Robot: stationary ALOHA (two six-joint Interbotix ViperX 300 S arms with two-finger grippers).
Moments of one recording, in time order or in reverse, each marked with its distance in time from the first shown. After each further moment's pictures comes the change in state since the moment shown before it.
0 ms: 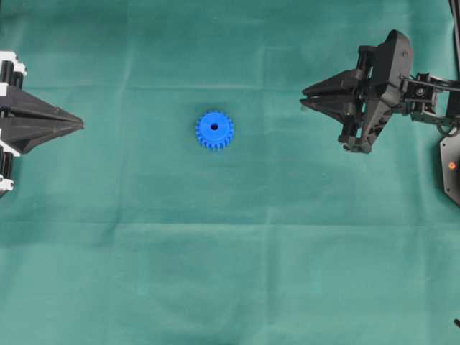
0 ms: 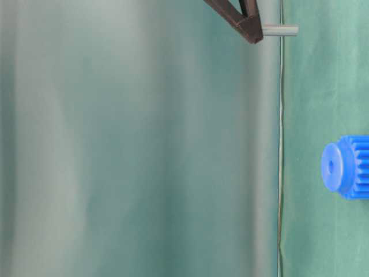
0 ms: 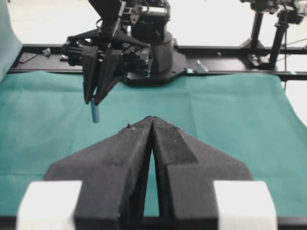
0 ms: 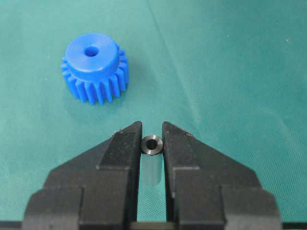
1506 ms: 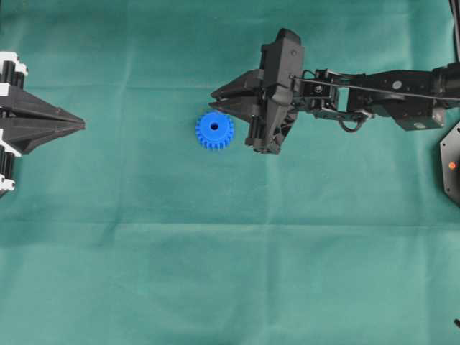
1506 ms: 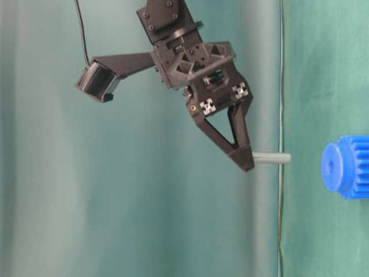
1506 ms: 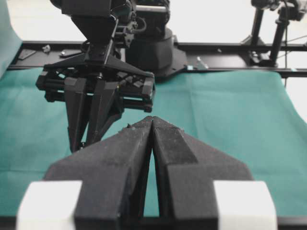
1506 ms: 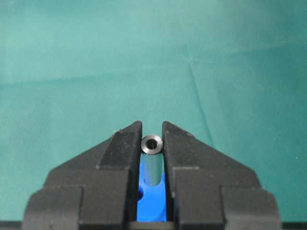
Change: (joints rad) left arm 0.002 0.005 0.000 0.002 0.005 0.000; right arm 0.089 0.385 -0.456 -0.002 0.028 -0.002
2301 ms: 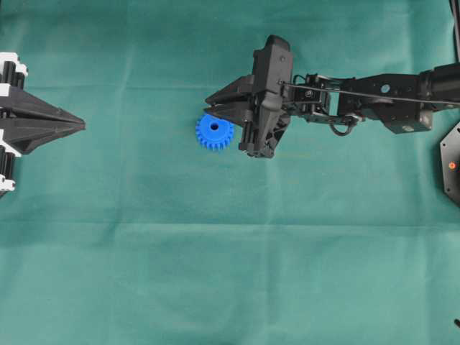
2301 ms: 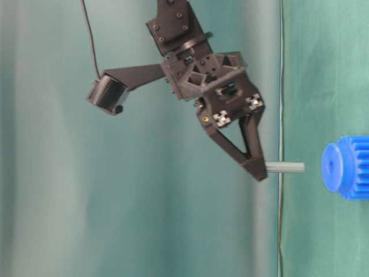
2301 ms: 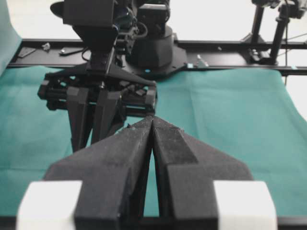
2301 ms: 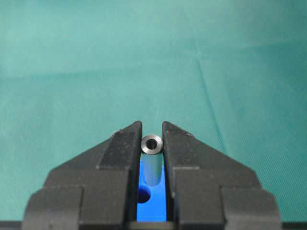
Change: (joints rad) left arm 0.000 0.000 -0.002 0.000 0.006 0.000; right arm 0.011 0.051 -0.023 0.000 0.000 0.000
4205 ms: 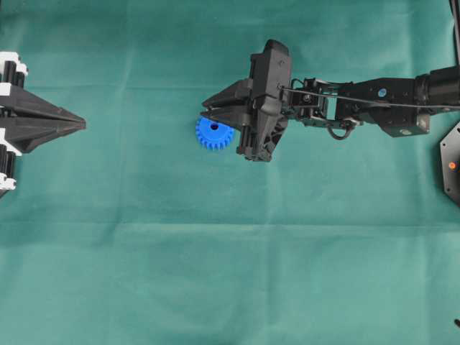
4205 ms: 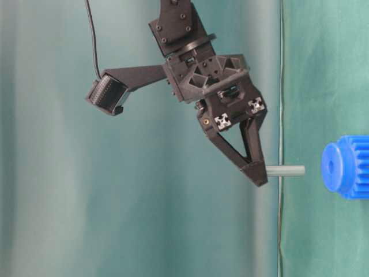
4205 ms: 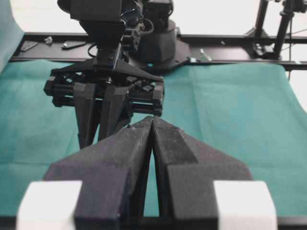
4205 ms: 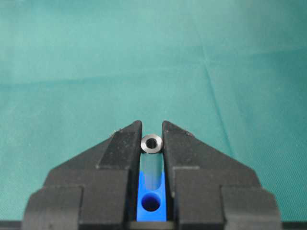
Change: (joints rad) left arm 0.008 0.000 0.002 0.000 0.018 0.000; right arm 0.015 0.005 0.000 0.011 -0.037 0.000
